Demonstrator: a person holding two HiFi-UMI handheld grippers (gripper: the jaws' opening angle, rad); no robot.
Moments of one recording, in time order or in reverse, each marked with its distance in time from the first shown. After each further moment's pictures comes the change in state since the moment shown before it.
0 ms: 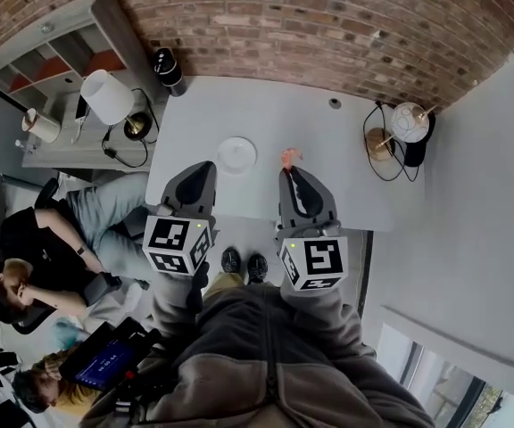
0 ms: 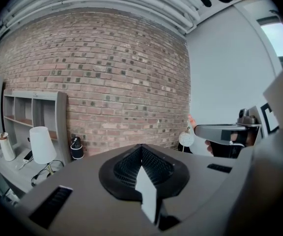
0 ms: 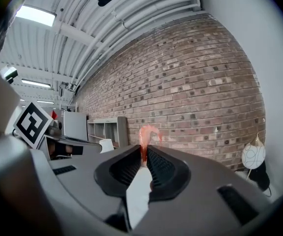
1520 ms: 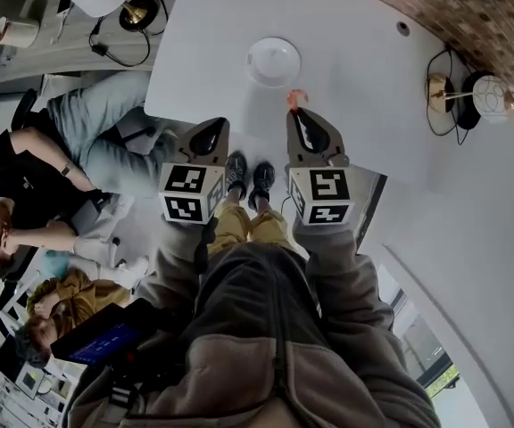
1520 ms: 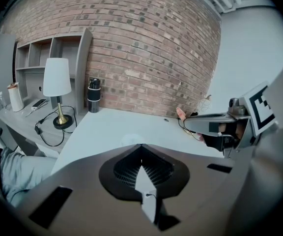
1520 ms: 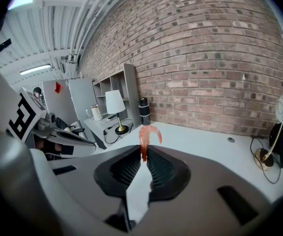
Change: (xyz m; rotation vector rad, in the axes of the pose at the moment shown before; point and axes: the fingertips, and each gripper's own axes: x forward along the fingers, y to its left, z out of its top) left arm 0.011 0.083 -0.220 -0.225 0.369 0.067; right arm 0.096 0.057 -0.208 -0.001 0.446 0.134
